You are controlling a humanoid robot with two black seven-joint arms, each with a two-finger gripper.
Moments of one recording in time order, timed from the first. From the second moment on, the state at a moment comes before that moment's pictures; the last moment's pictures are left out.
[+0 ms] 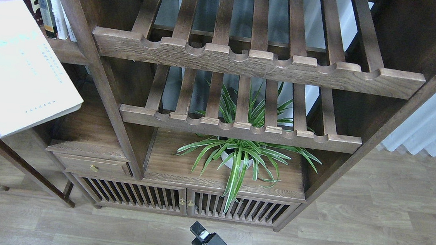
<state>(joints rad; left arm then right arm) 0.21 0.84 -1.55 -1.63 -0.46 -0.49 0.23 -0.33 0.01 0.82 1.24 -0.02 0.58 -0.11</state>
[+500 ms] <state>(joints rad) 0.15 0.85 -1.70 -1.65 -0.50 -0.49 0.15 -0.33 0.02 0.82 1.24 -0.02 0.58 -0.11</state>
